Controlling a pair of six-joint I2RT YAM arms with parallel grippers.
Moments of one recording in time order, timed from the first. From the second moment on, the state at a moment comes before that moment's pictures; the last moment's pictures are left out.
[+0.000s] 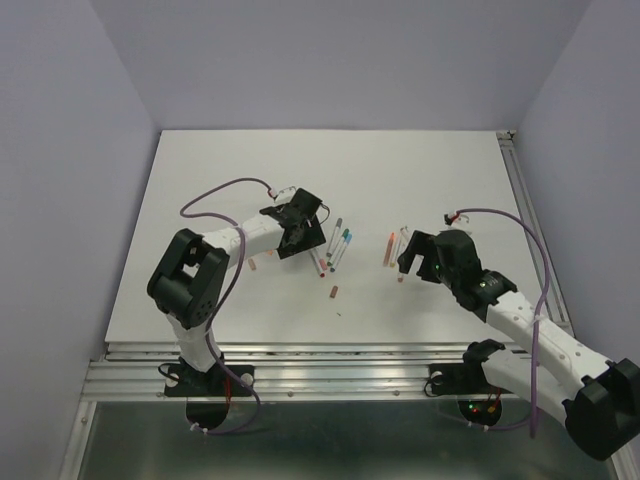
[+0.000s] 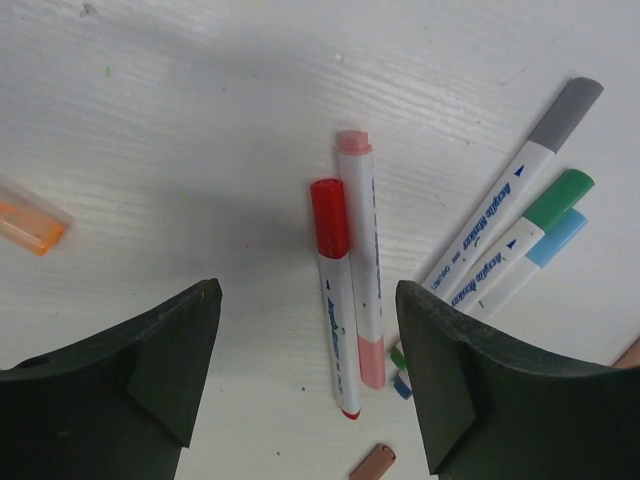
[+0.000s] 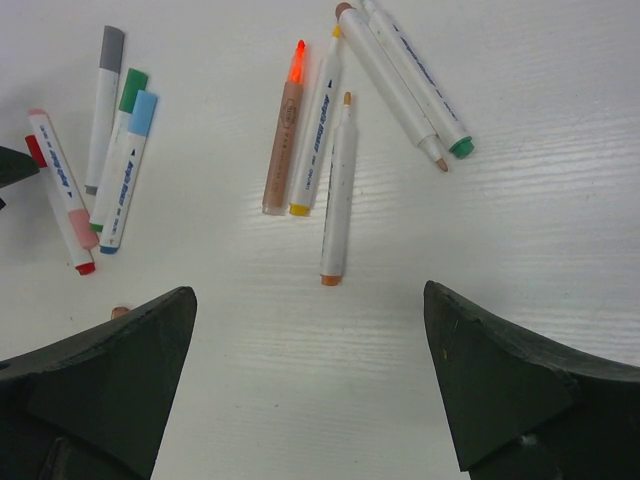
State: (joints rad) left arm -0.61 1.73 1.09 -0.41 -0.23 -0.88; right arm 0.48 0.91 0.55 -0.31 0.23 0.62
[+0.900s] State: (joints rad) left arm -0.65 1.90 1.27 -0.59 -0.37 -0.93; right arm 0.48 0.90 0.54 -0.31 0.23 0.63
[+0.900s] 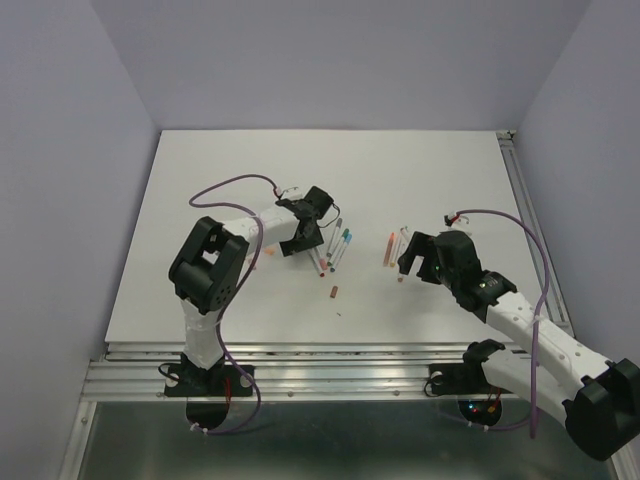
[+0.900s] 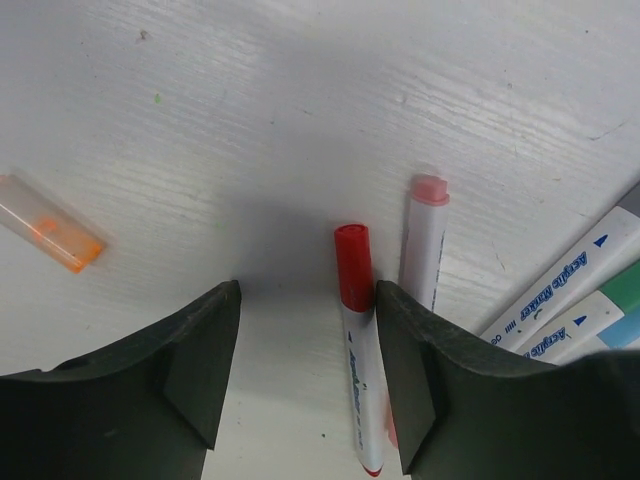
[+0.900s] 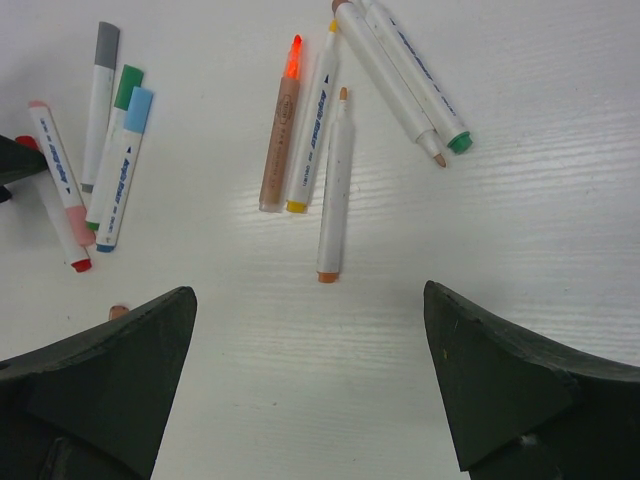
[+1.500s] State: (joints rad) left arm -0.65 1.93 1.29 -0.56 -0.40 -0.93; right arm 0.48 0.90 0.54 -0.31 0.23 0.63
